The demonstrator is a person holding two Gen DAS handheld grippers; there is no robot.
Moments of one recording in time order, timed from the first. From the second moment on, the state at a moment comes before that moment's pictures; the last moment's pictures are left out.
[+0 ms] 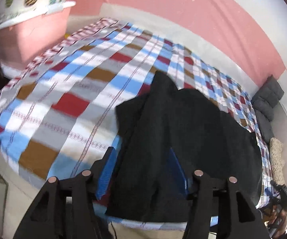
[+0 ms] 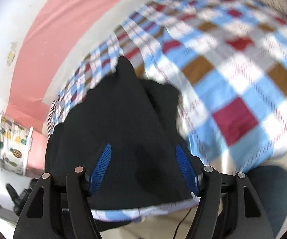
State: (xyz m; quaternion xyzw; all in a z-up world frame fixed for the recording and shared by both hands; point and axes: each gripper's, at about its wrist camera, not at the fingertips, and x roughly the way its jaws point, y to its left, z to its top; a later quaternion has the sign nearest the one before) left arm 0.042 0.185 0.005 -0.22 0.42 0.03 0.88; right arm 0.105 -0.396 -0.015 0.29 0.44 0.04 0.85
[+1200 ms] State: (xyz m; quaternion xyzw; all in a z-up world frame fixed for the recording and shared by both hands) left arm 0.265 0.152 -0.086 -0.15 0.43 0.05 0.89; right arm 0.320 -0.362 -0.095 0.19 0.48 0.05 0.85
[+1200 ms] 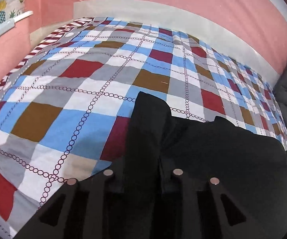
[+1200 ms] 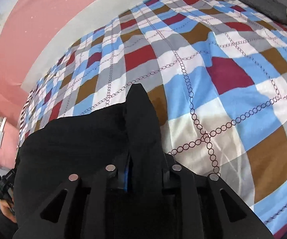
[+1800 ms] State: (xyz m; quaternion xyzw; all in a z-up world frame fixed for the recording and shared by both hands) left arm 0.184 0.145 0.010 -0.15 0.37 0.05 0.91; right arm 0.223 -0.330 0.003 0.11 0.40 0.08 0.90
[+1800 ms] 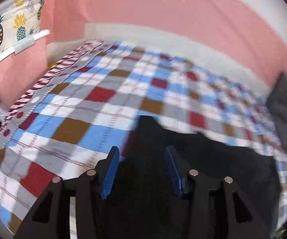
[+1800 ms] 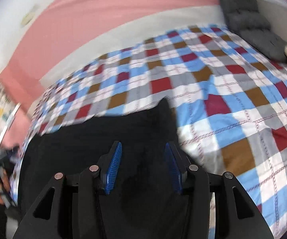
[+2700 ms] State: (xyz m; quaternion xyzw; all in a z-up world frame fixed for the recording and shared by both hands) left arm 0.110 0.117 -0.055 -0.05 0.42 0.05 0.91; right arm 0.146 -0.330 -0.056 0.05 0.44 0.02 0.90
